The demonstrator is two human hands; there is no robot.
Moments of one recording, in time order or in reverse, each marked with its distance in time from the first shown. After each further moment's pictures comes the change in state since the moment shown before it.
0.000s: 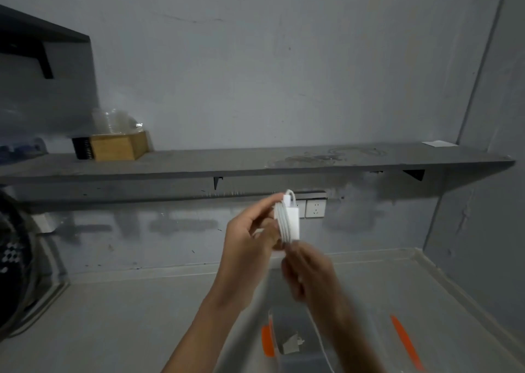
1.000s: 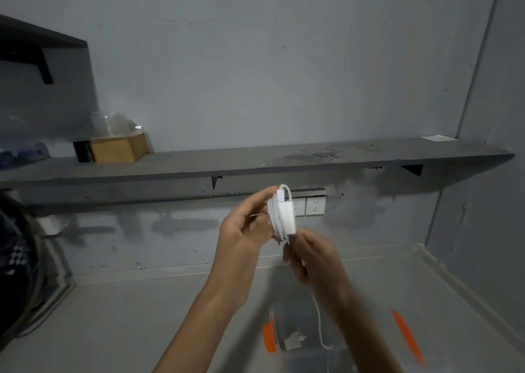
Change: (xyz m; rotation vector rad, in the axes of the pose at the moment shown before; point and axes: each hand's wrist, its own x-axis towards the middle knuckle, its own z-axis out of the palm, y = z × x) left_hand -0.006 0.008 0.006 -0.088 -0.023 -0.010; right_hand 0.009 -0.016 -0.017 -0.066 -0.021 -0.043
